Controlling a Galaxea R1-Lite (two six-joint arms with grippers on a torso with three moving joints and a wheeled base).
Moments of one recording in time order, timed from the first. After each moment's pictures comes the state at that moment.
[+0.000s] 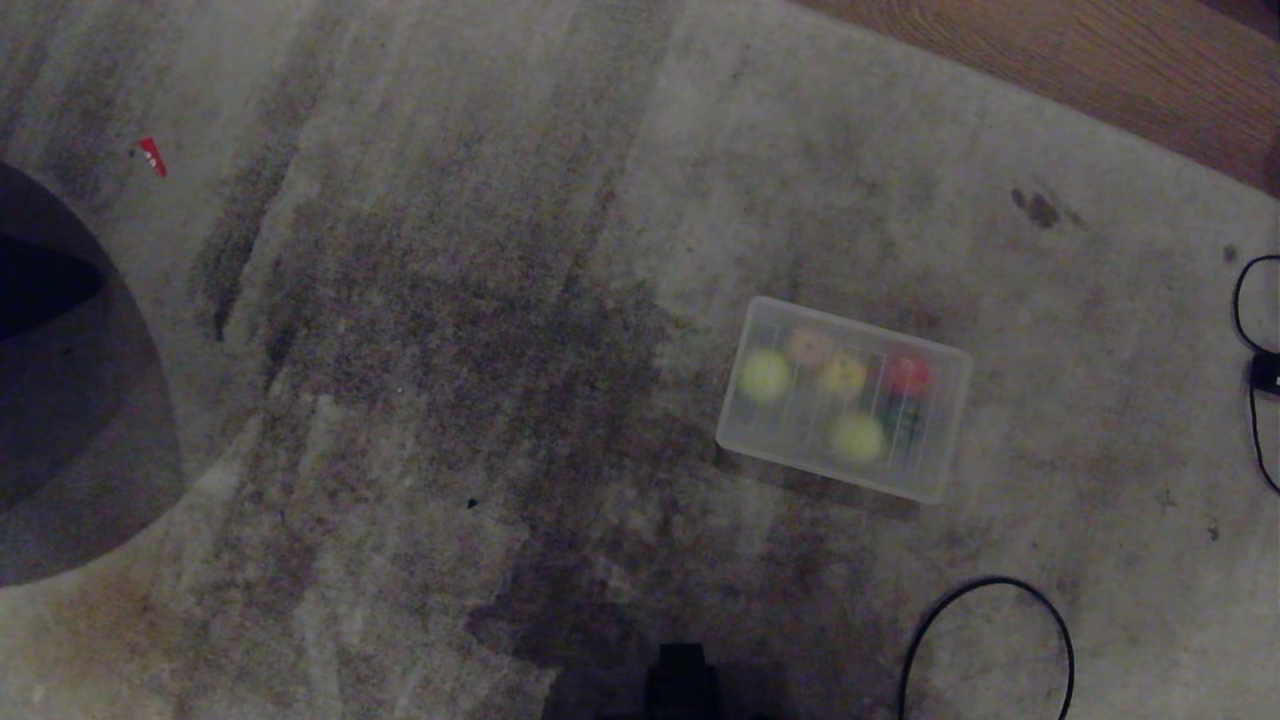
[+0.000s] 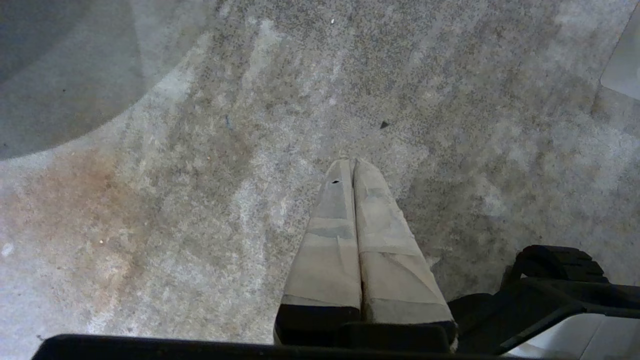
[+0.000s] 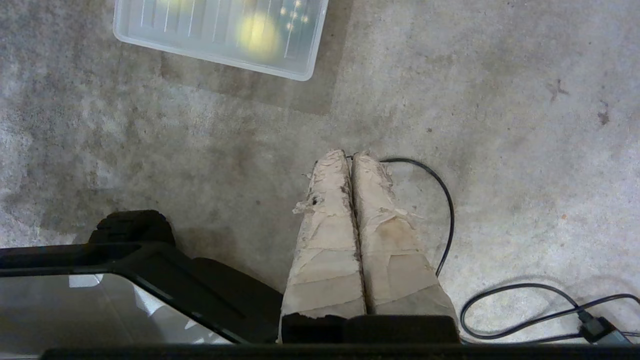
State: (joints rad) left arm 0.00 0.00 0.00 0.00 0.04 -0.04; right arm 0.01 0.00 -0.03 0.09 0.00 0.06
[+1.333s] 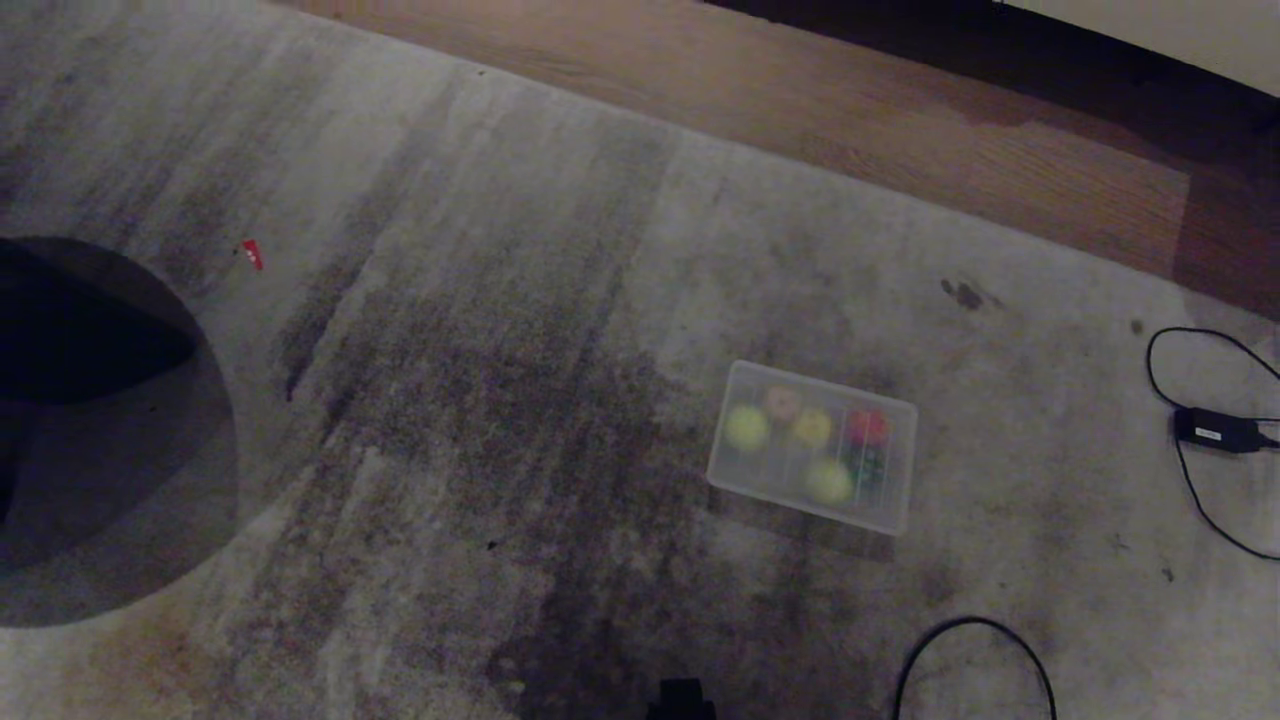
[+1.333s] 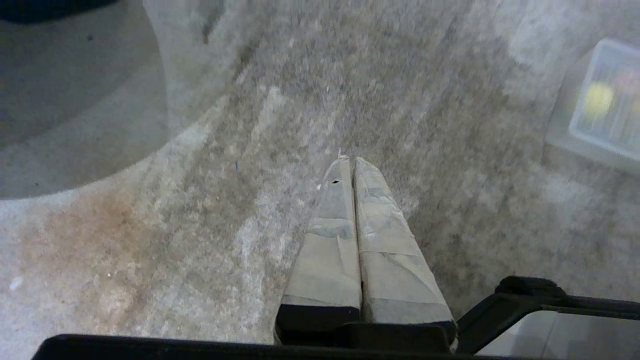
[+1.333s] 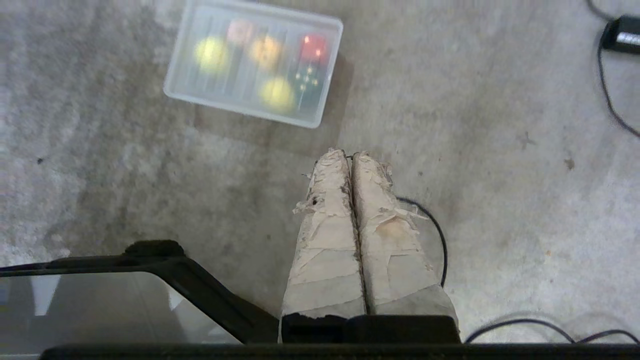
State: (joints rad) left arm 0.00 0.00 0.00 0.00 0.04 -0.05; right arm 0.01 0.00 -0.03 0.09 0.00 0.06
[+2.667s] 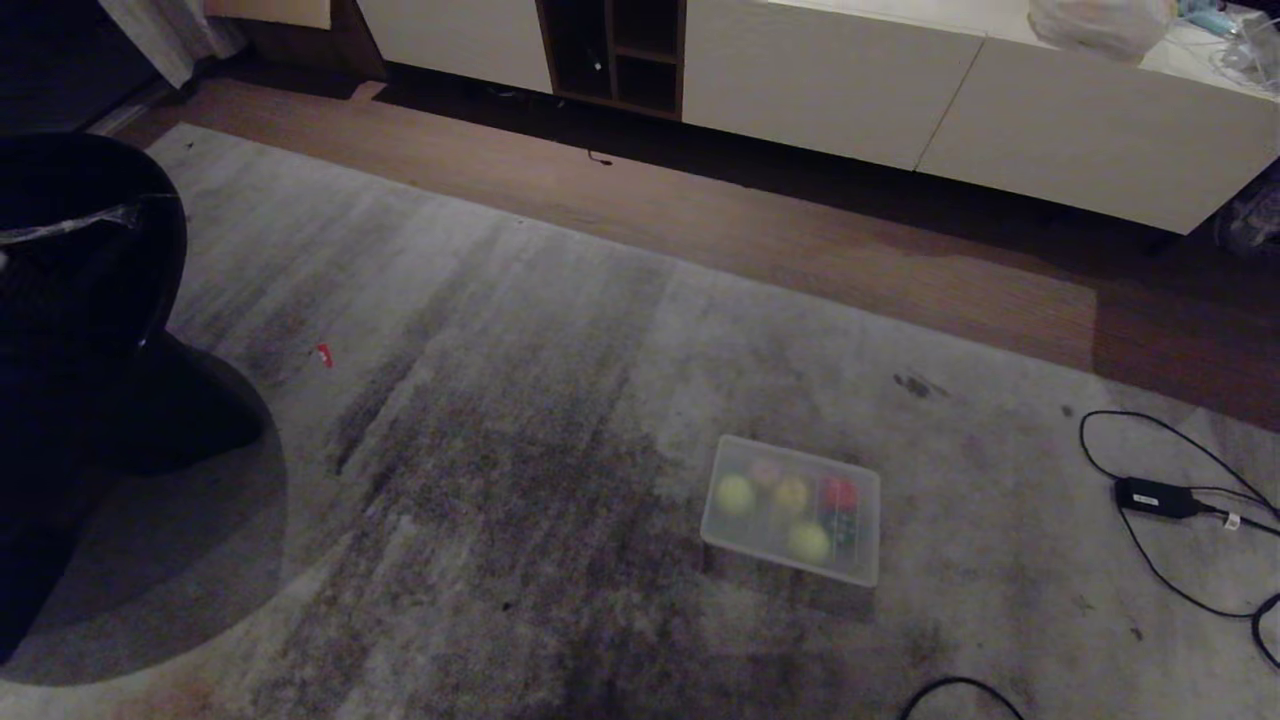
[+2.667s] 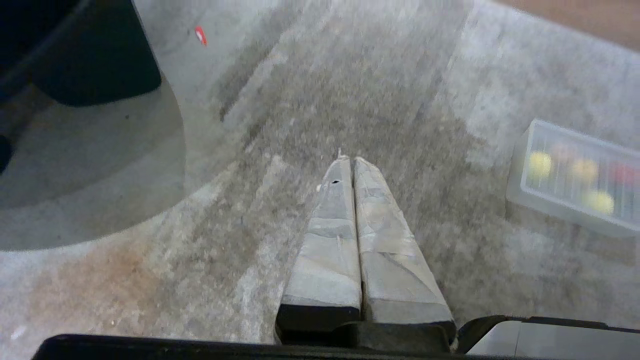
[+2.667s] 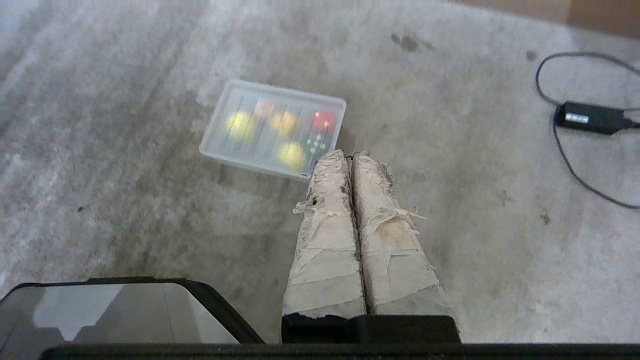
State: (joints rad) left arm 0.00 0.00 0.00 0.00 0.04 -0.05; right arm 0.01 0.00 -0.03 0.09 0.00 0.05
